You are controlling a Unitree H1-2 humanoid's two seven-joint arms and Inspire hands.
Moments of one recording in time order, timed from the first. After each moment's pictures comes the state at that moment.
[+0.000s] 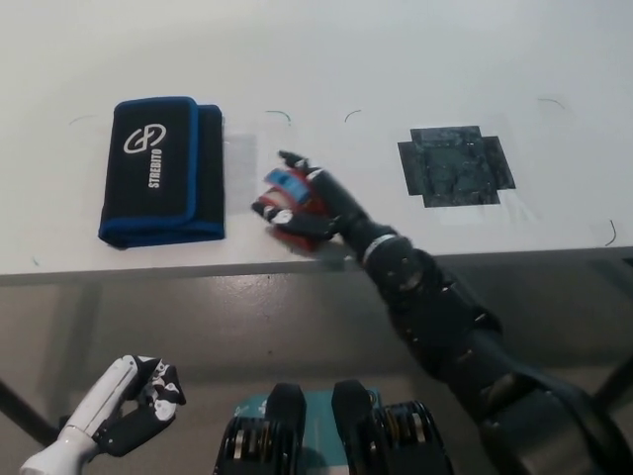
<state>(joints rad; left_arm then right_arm) 0.02 0.38 -0.07 -0.15 0.17 0.08 -0.23 -0.99 0.11 0.27 1.24 -0.20 -0.32 0.01</state>
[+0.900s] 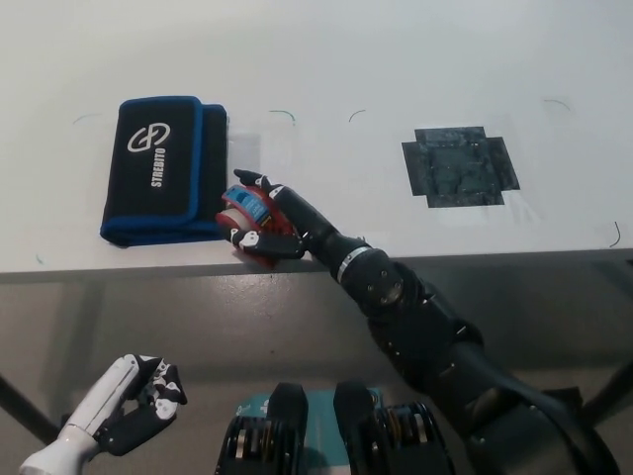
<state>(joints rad) 0.02 0.38 -0.07 -0.16 0.18 0.09 -0.24 -0.96 0.13 0.27 1.19 -0.19 -0.36 0.09</state>
